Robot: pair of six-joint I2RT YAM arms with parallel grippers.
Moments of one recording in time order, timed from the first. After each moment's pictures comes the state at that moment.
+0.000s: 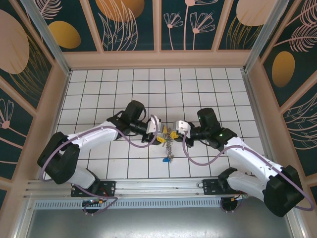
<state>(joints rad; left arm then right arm) -0.69 1.48 0.86 -0.12 0.90 0.67 0.58 1.03 0.62 -0.25 -0.71 -0.66</state>
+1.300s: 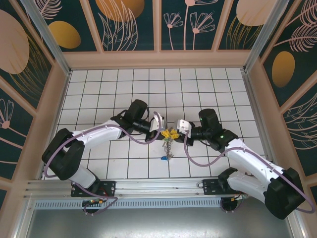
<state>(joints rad) -0.71 1.55 0.90 -0.06 0.92 0.57 0.58 0.99 0.59 -0.19 -0.69 -0.60</state>
